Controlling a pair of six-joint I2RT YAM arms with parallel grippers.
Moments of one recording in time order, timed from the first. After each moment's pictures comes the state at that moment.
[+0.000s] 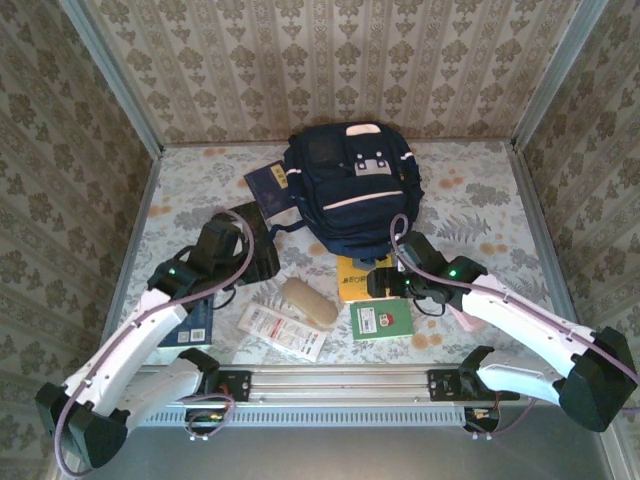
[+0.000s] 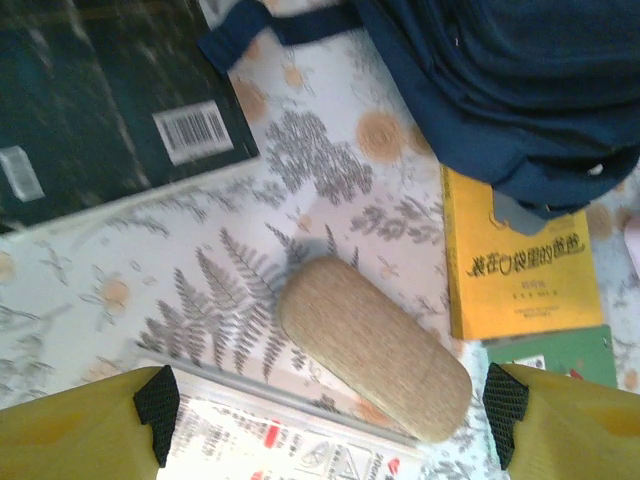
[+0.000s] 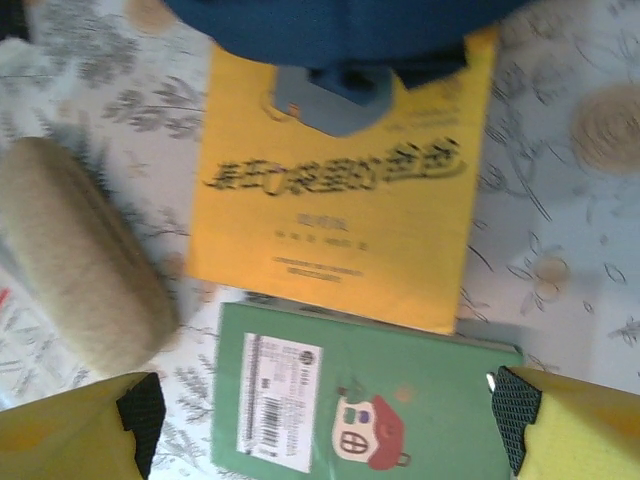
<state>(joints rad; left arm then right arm) -0.57 0.91 0.84 -0.81 0.09 -0.65 0.64 1.10 0.76 -0.69 0.00 0.60</state>
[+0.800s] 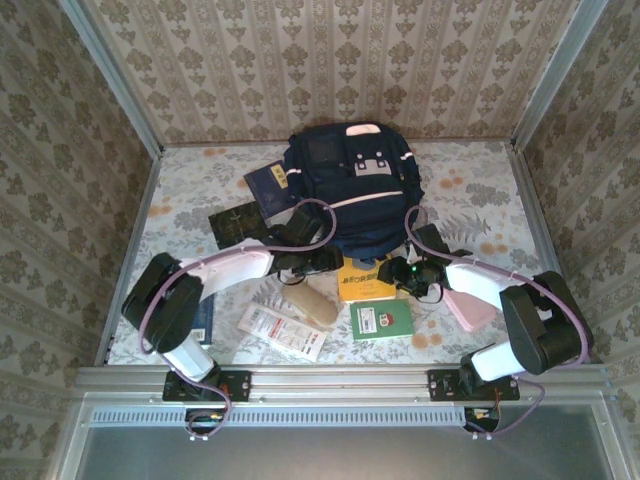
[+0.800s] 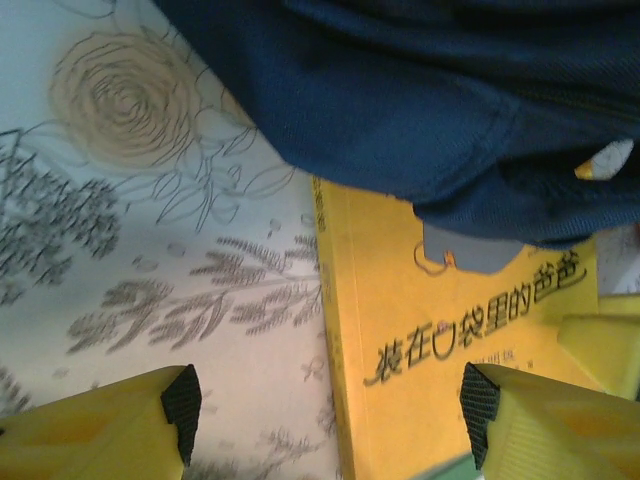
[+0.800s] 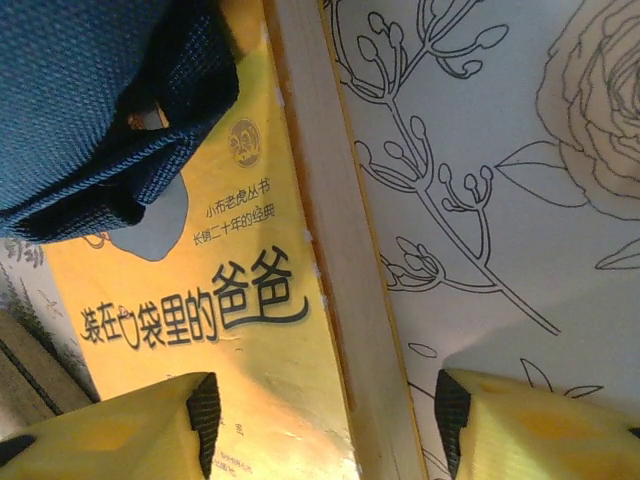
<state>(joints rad) -0.78 1.66 1.00 -0.34 0.19 -0.78 0.33 1.45 0.63 -0.29 -0.36 0.72</state>
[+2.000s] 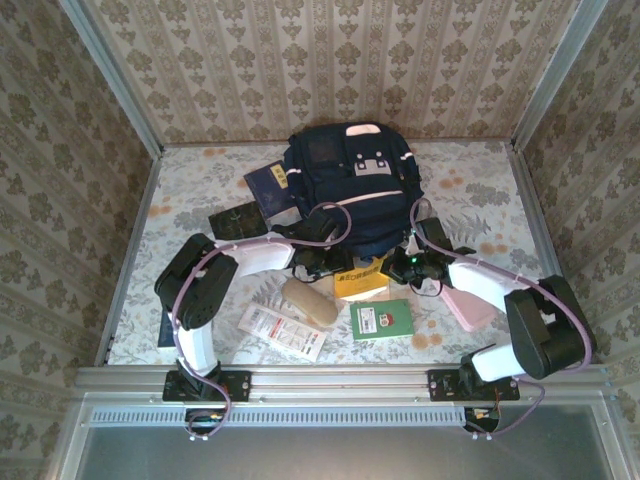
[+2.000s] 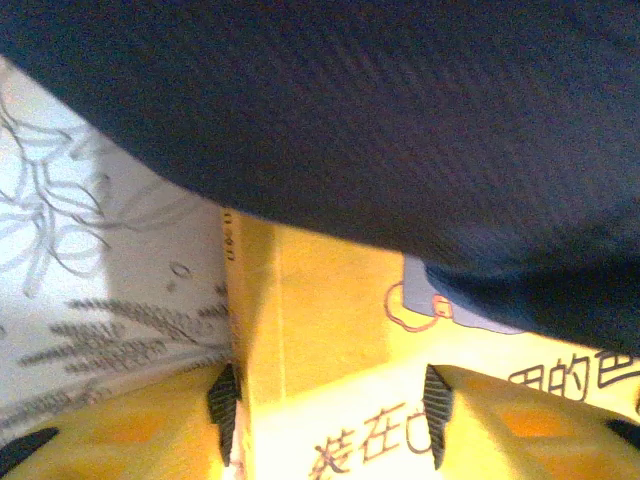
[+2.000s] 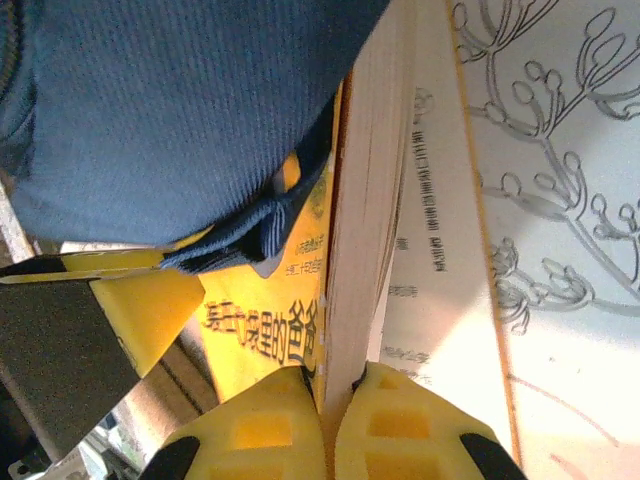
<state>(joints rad) -0.80 1.83 1.09 -0.31 0.30 -0.83 0.32 1.40 0.66 -0.23 -0.46 0.82</state>
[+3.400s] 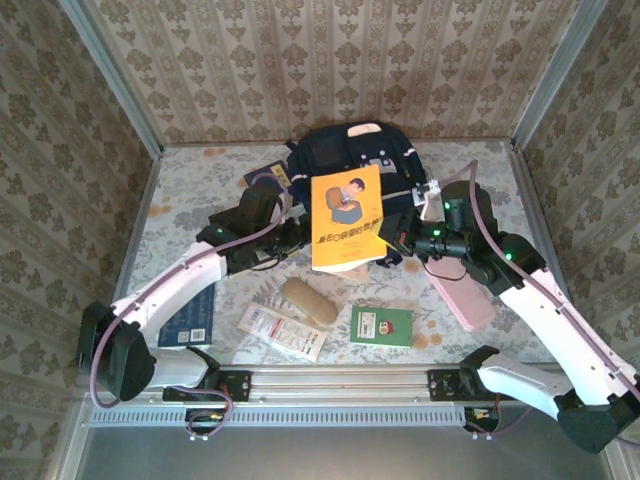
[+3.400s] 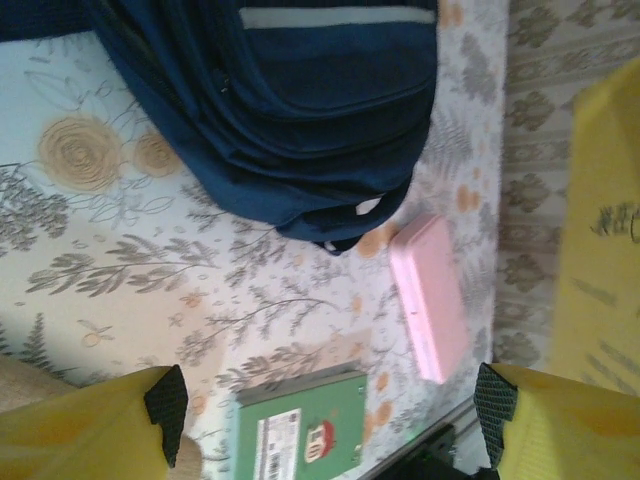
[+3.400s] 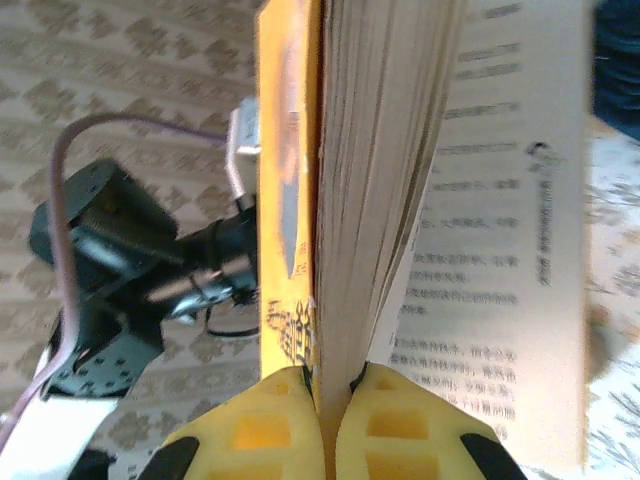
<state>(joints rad) -0.62 1.29 1.02 -0.44 0.39 -0.93 0.51 1.01 1.17 -0.64 -0.45 1.00</state>
